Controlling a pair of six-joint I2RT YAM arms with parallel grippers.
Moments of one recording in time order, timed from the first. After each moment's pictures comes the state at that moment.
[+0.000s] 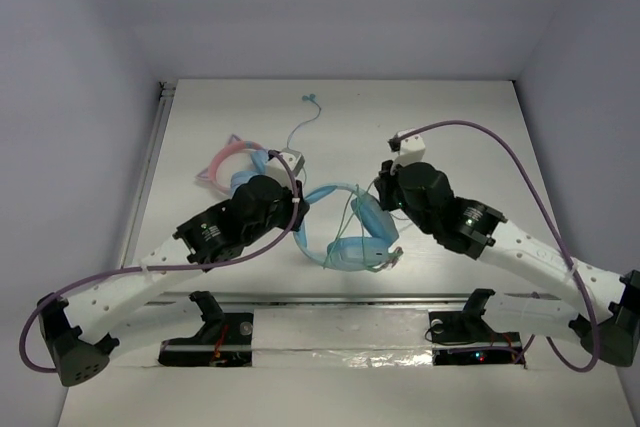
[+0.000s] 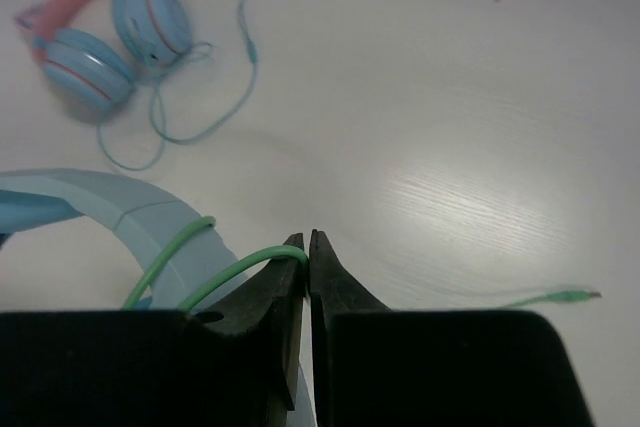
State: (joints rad) left arm -0.93 0.92 0.87 -0.48 -0.24 -0.42; right arm 0.92 1.08 1.00 -0.41 0.53 0.32
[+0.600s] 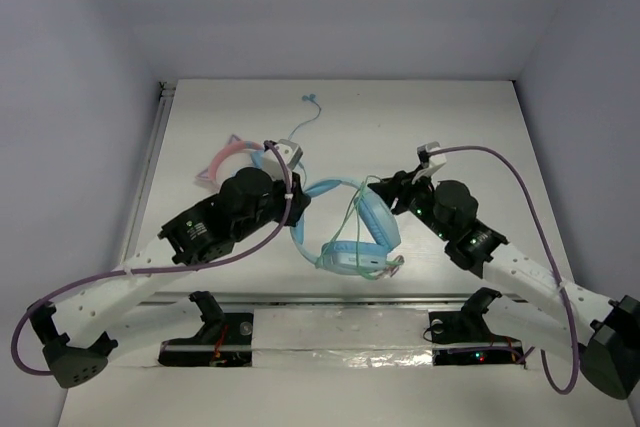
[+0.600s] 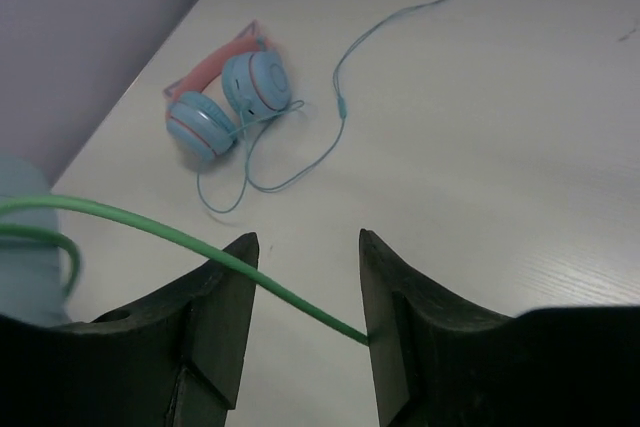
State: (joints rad) left arm -0.93 0.90 0.98 -0.54 -0.20 -0.38; right arm 0.69 0.90 0.56 0.23 0.07 0.40
